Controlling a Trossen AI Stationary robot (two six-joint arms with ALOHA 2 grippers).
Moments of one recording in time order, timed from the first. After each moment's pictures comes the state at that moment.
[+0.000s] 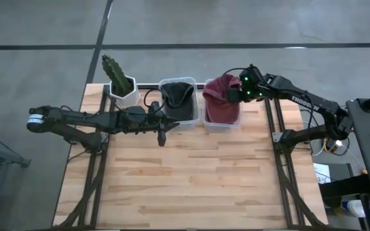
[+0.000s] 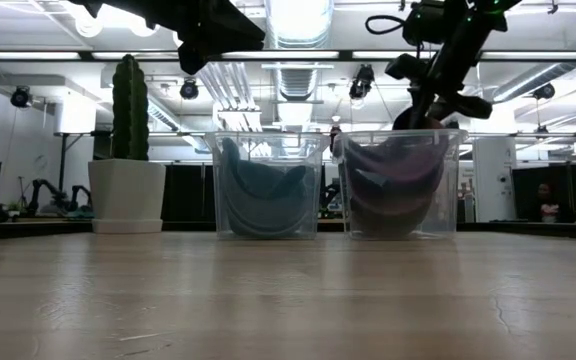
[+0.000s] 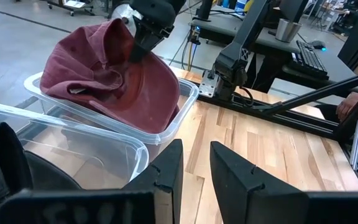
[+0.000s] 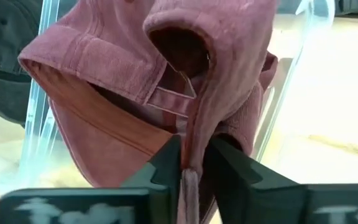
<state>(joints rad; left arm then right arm) 0.02 1.15 0.83 0.11 -0.18 -0.24 -0.66 1.26 1.09 -0.83 -0.03 0.75</state>
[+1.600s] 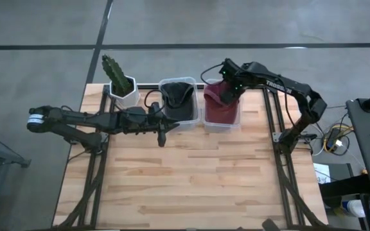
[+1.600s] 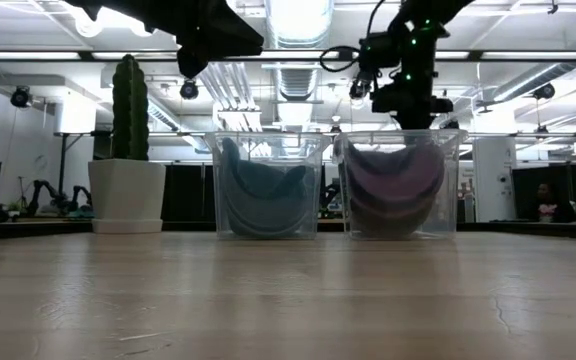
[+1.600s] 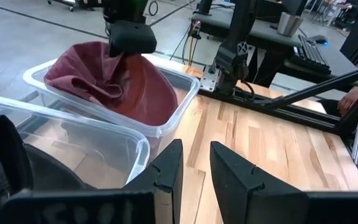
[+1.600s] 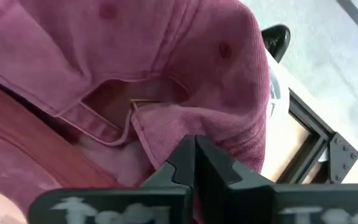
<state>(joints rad) 0.02 1.15 0.82 0.11 -0.18 -0.24 -0.64 1.64 1.46 -1.15 0.24 0.23</state>
